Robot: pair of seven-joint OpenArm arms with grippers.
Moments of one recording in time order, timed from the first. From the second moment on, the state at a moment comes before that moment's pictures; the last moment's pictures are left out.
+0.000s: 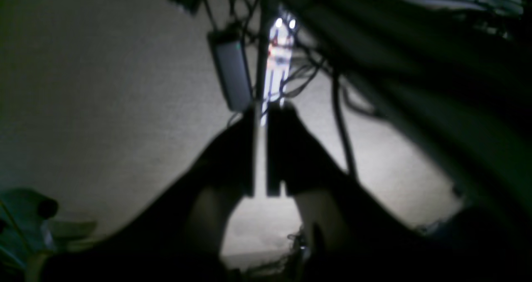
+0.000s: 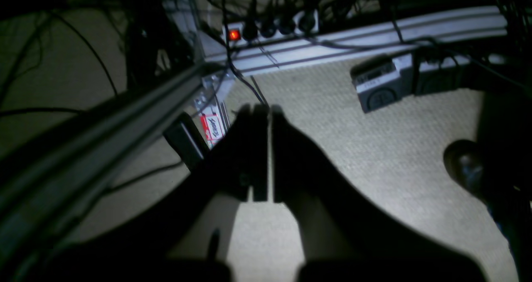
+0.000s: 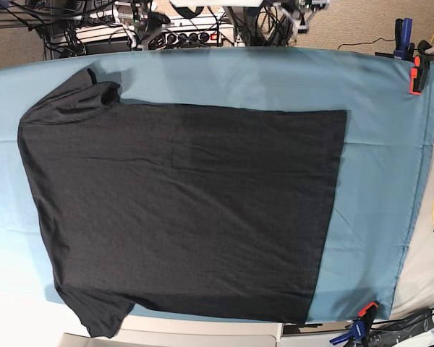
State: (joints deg) left arm 15.0 0.9 -5.2 28.1 -3.8 -9.5 13.6; right arm -8.8 5.0 21.0 23.9 -7.8 15.4 -4.3
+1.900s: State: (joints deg) left arm 60.9 -36.4 -4.8 132.4 18.4 -21.1 27.1; right arm -60.5 25.7 48.9 121.5 -12.5 25.5 -10.2
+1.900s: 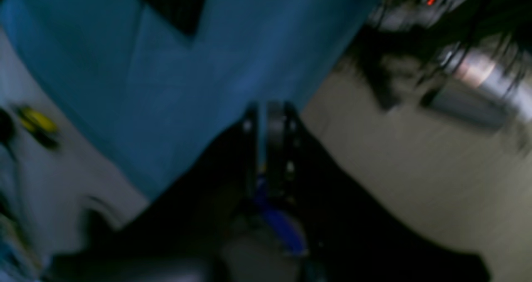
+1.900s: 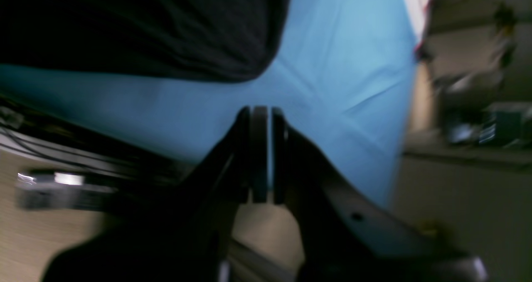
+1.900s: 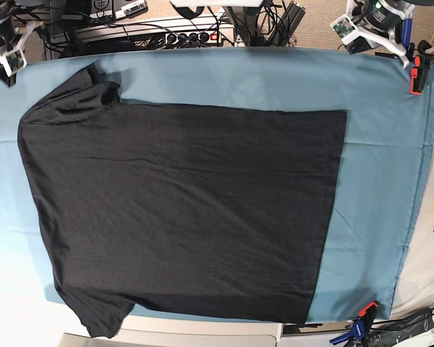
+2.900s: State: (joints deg) left arm 53.1 -39.0 2.6 132.4 52.8 -44.1 -2.1; right arm -58.1 48.5 30.1 118.7 -38.3 26.6 -2.7
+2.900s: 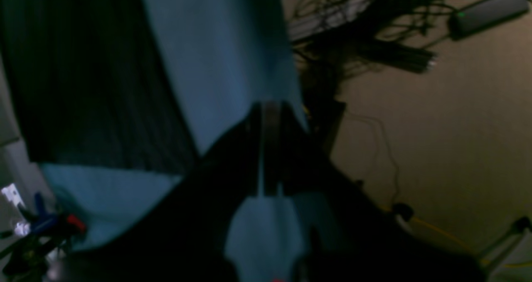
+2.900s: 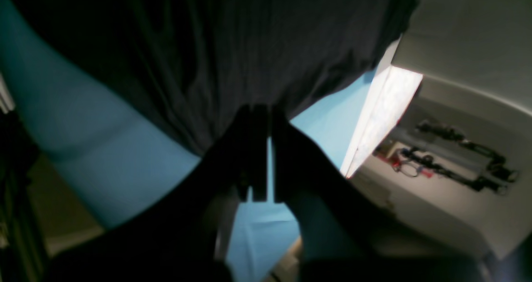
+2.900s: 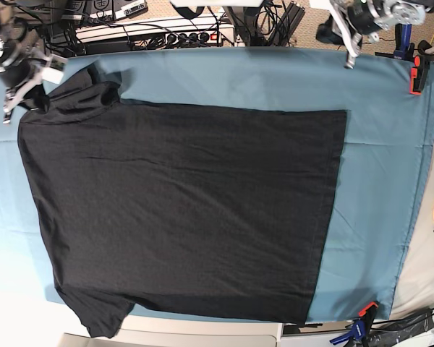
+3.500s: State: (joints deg) left arm 53.1 -39.0 10.1 132.4 46.1 -41.3 8.2; right arm -53.5 48.5 19.7 114.6 -26.6 29.7 -24.4
